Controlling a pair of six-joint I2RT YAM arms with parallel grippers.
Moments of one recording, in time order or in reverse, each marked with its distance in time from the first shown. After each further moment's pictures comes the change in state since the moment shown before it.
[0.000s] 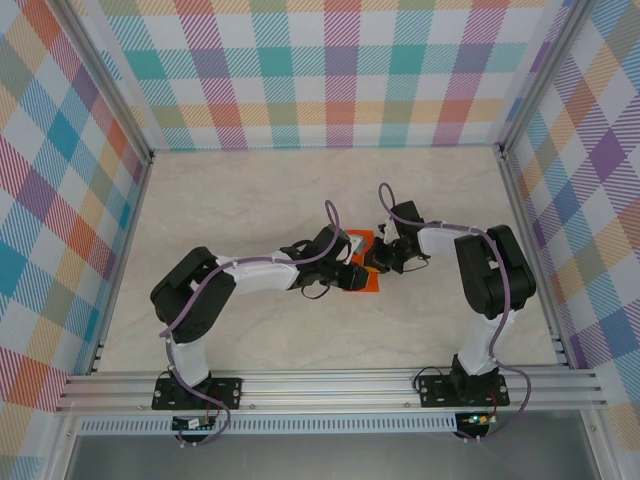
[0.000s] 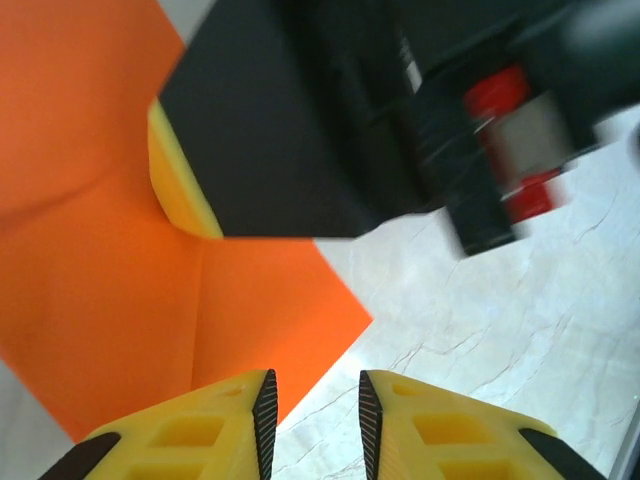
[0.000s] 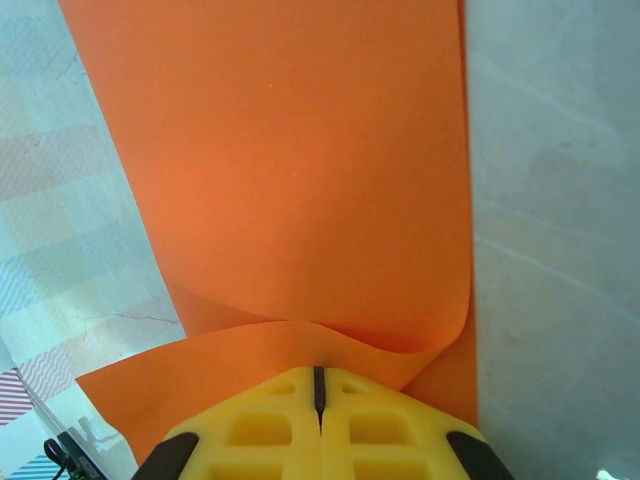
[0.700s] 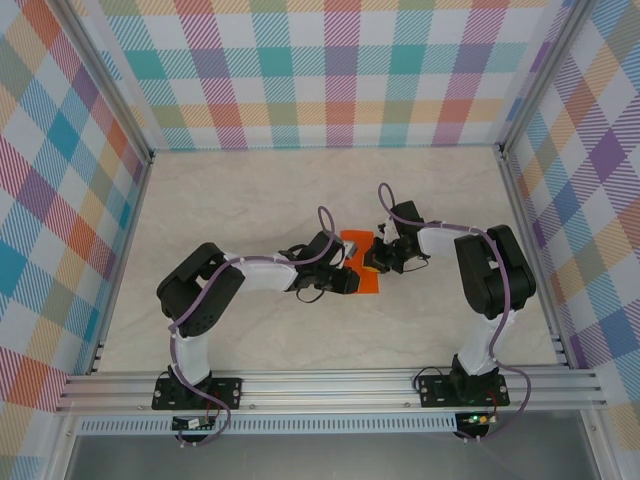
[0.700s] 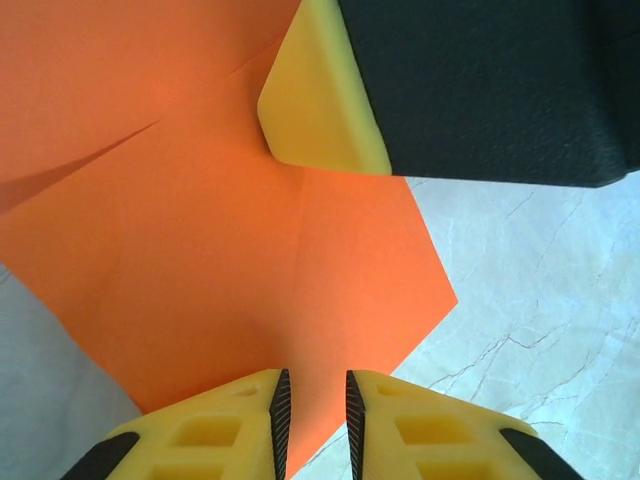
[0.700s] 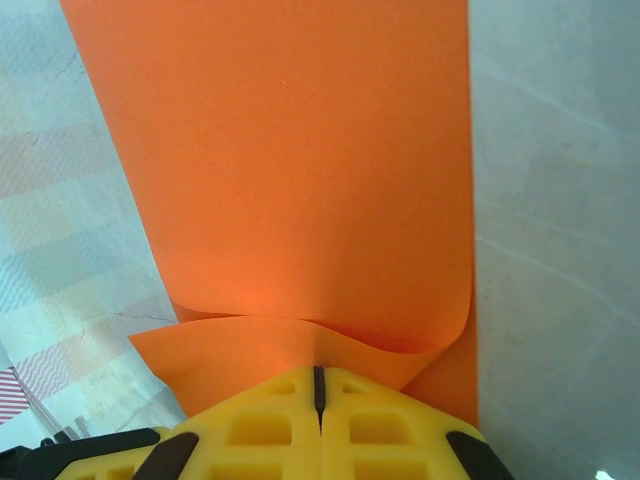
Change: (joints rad) left arm 0.037 0.040 -0.061 0.054 0.013 -0.045; right arm 0.000 0.000 0.002 -0.005 0.003 -0.007
